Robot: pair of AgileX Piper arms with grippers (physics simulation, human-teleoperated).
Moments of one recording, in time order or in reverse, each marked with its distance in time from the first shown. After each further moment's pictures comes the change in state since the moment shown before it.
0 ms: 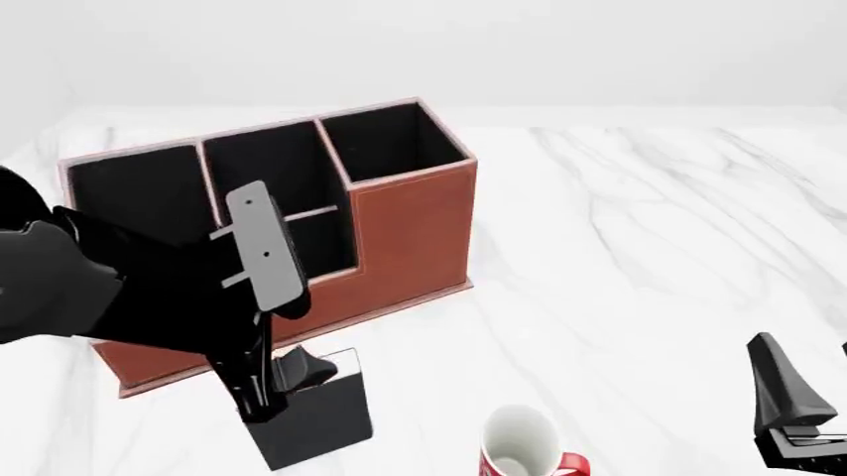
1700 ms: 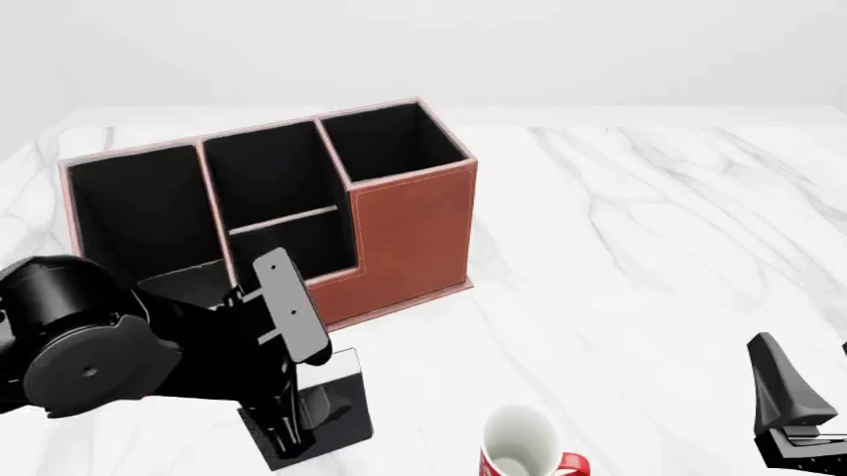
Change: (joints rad) left arm -0.001 0.052 0.214 -0.248 -0.086; right arm 0.000 0.000 0.000 0.000 0.000
